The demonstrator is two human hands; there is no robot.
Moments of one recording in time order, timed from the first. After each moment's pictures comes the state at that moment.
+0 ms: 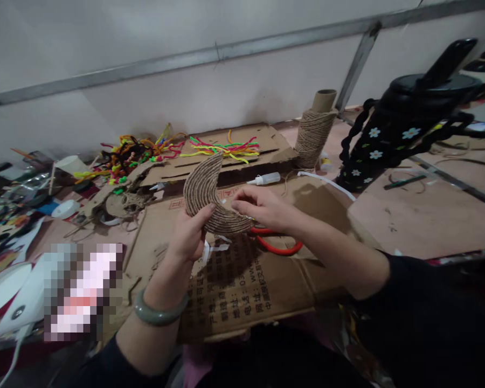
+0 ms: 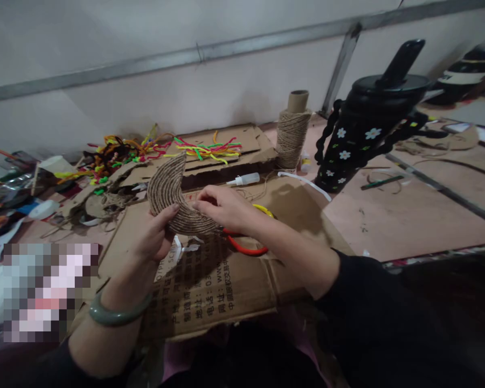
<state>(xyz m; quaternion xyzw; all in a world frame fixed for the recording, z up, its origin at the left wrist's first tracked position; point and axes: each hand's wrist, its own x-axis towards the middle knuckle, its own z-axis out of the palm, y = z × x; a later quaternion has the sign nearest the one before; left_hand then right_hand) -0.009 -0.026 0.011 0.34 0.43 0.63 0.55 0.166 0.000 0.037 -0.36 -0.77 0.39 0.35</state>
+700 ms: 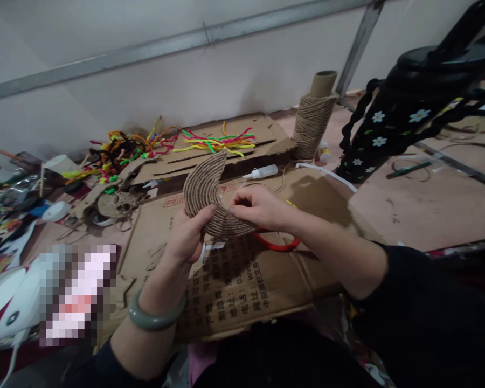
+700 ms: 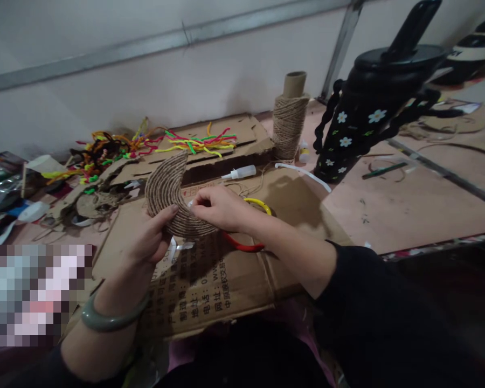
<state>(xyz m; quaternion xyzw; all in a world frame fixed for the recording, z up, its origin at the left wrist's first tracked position) -0.001 -0.031 0.012 0.36 0.45 0.59 0.57 0.167 0.000 0.031 -0.37 -0.76 0.45 0.30</state>
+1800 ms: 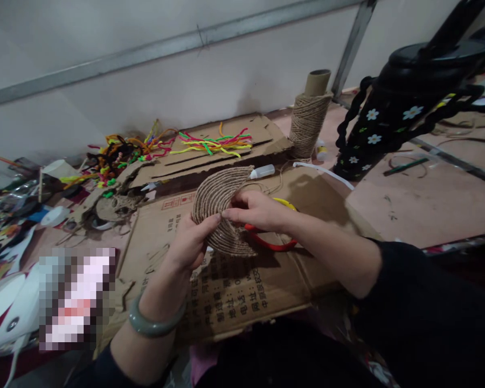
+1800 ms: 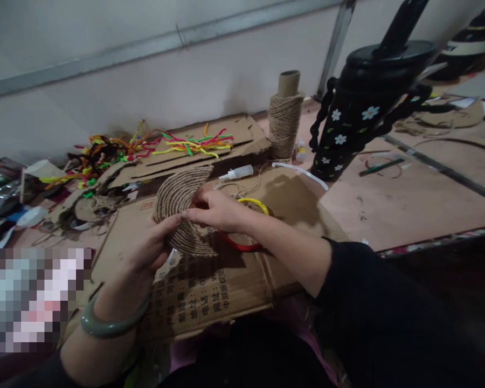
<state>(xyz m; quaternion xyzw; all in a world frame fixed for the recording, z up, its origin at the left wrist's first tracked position) 0.001 -0.039 0.010 0.38 0.43 0.52 0.63 0.168 0.001 0.025 -0.30 -0.70 0.58 0.29</state>
